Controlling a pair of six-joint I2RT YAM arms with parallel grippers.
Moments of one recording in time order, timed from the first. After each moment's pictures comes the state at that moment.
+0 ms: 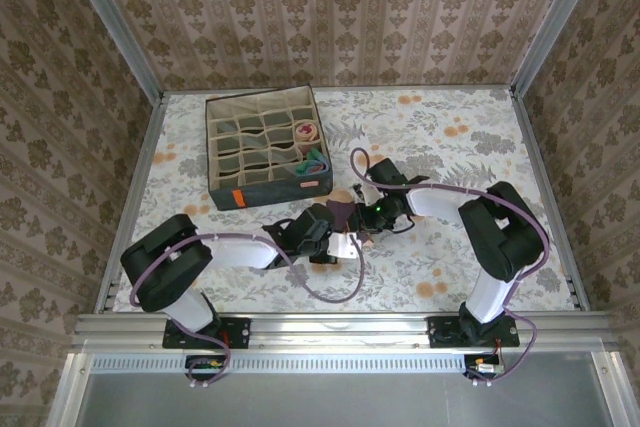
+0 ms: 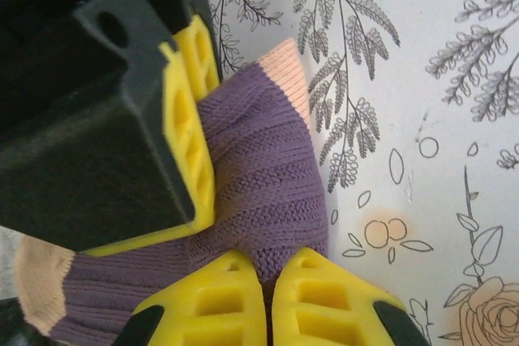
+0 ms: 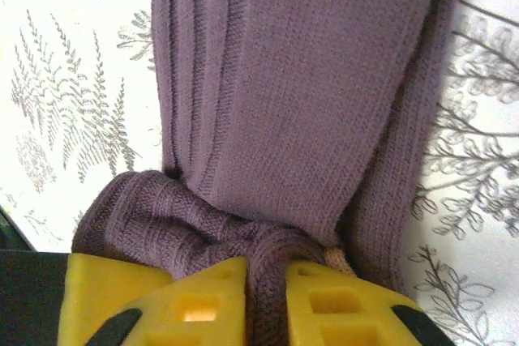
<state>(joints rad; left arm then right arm) -1.01 1.59 0.67 0.11 0.08 0.78 0.50 1.73 0.90 -0.38 -0.53 0.43</state>
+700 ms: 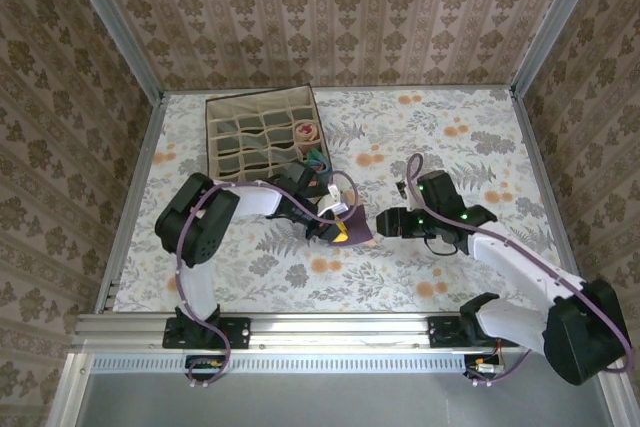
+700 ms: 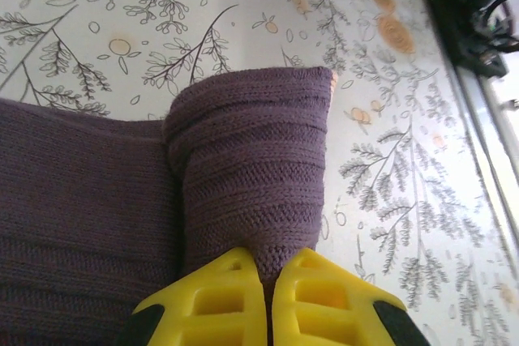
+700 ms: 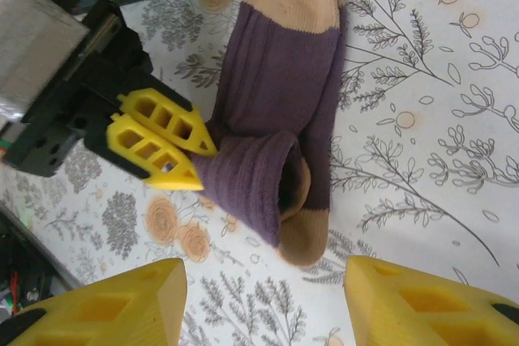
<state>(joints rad) -0.66 1.92 1.00 -0.25 0.97 0.54 0.41 1.14 0.65 -0.43 -0.39 0.42</state>
